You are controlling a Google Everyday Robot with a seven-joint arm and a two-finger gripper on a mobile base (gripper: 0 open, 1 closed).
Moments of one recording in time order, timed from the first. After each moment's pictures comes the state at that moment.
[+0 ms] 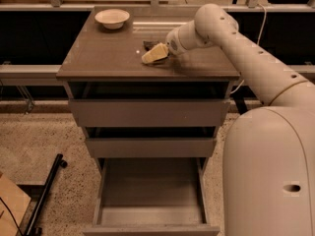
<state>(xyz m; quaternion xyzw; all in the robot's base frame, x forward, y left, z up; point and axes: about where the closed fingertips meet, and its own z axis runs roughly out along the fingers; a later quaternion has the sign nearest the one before) 0.844 -0.026 0.830 -0.38 0.80 0.17 0.43</state>
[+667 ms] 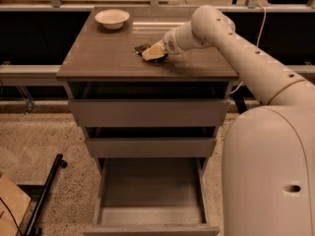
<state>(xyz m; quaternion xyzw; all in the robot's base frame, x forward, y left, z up) 0.847 -0.018 0.826 -0.37 0.80 0.17 0.44</state>
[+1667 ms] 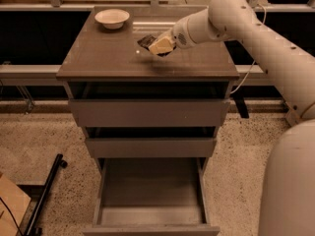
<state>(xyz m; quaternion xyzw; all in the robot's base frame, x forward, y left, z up) 0.793 -0.028 0.886 -0.43 0.76 0.17 0.46</state>
